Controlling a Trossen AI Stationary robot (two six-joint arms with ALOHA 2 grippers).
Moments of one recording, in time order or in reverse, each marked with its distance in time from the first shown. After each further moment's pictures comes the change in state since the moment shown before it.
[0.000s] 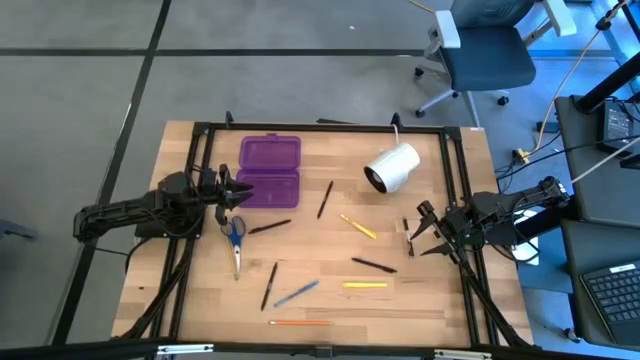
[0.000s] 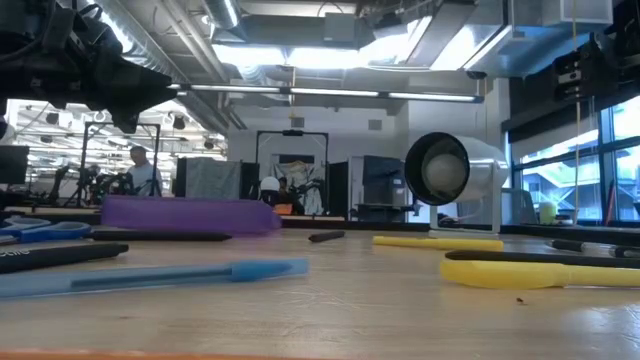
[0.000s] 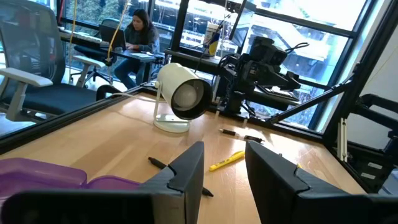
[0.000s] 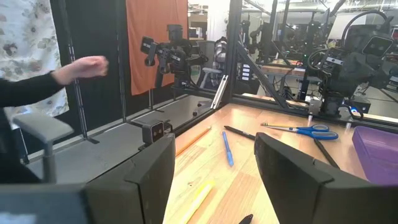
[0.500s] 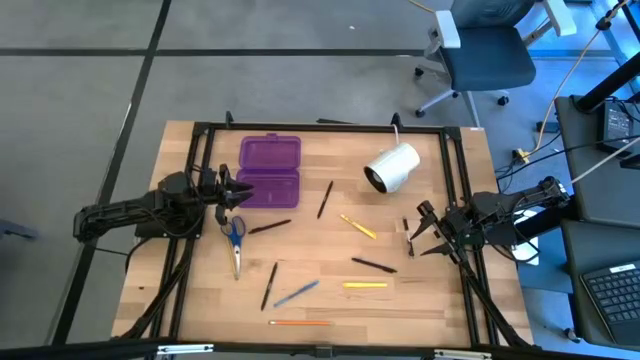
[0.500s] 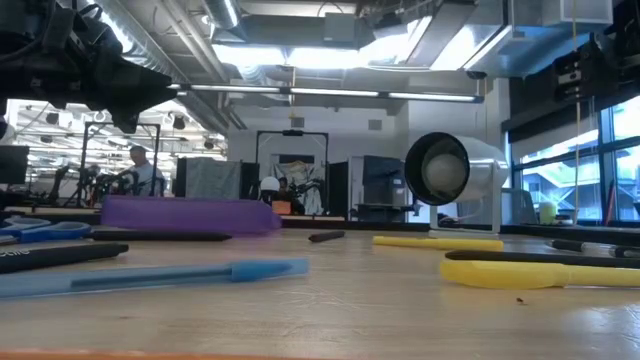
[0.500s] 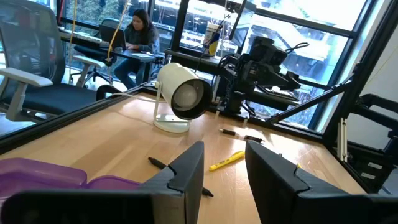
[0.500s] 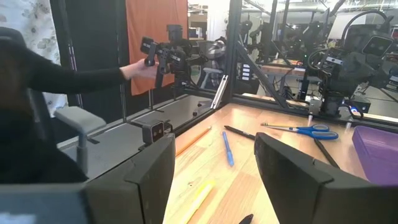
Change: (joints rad) left arm 0.000 0.000 0.000 0.000 0.000 0.000; right arm 0.000 0.000 0.000 0.000 0.000 0.009
